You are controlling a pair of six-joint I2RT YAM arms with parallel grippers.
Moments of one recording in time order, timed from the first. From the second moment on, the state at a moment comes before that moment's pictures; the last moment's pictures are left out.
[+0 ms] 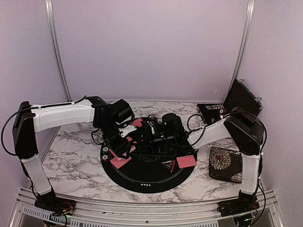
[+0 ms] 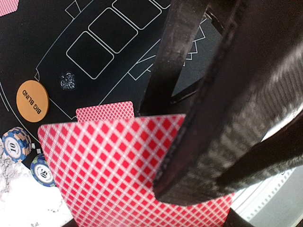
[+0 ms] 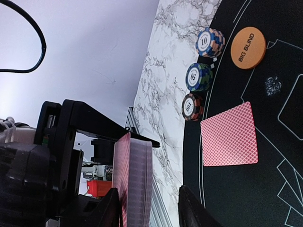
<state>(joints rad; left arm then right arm) -0.83 1.79 1.46 -1.05 0.14 0.00 0.83 2.03 1.11 0.60 -0.76 1.11</state>
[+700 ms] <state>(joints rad) -0.83 1.79 1.46 -1.05 0.14 0.00 0.81 1.97 1.08 0.58 -0.75 1.11</state>
